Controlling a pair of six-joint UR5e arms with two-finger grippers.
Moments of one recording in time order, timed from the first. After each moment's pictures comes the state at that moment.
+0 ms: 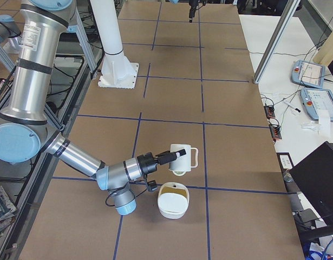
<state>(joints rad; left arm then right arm) -1.09 -1.76 -1.84 -1.59 -2.28 -0.43 1.18 -1.82 1.13 1.02 1.42 2.87</state>
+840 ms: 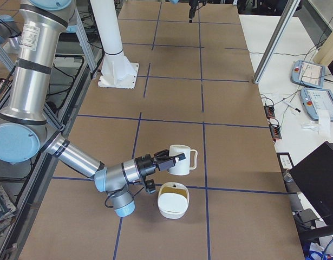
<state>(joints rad) -1.09 -1.76 -1.84 -1.59 -2.28 -0.43 1.19 -1.82 1.13 1.03 1.40 2.99</state>
